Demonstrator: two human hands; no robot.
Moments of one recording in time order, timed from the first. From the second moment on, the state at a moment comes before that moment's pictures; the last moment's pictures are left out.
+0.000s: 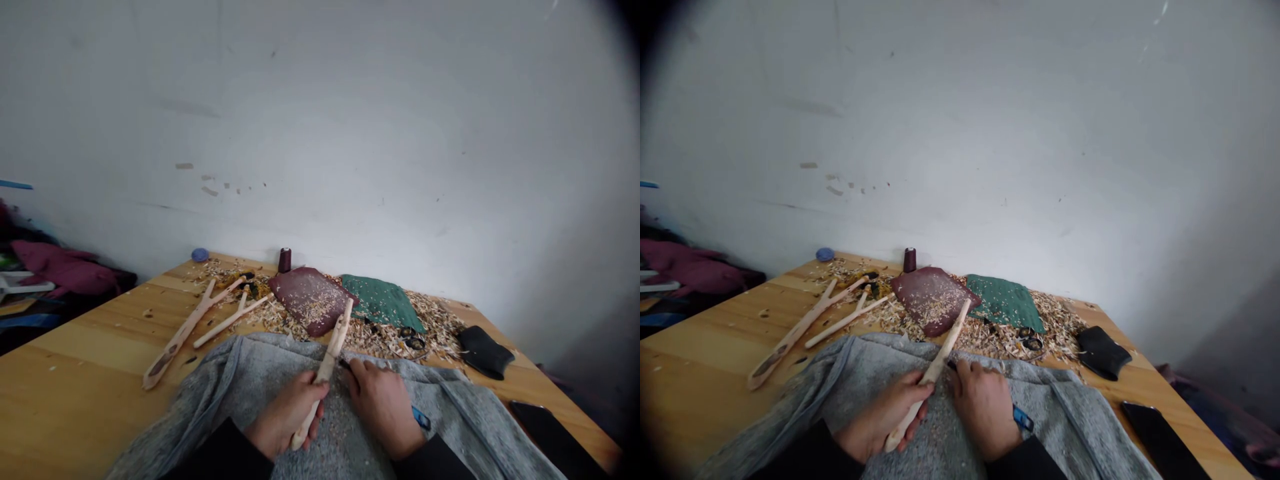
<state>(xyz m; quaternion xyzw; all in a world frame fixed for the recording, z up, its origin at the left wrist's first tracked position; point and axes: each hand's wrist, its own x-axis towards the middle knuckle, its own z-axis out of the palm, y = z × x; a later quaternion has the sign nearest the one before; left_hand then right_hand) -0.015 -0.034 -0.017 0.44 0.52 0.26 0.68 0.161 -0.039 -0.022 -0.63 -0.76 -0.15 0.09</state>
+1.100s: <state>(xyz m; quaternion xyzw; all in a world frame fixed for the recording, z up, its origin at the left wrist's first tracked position) -0.012 -0.035 -0.016 0.48 0.56 0.23 0.64 0.159 -0.039 -0.016 -0.68 -0.72 -0.14 0.05</state>
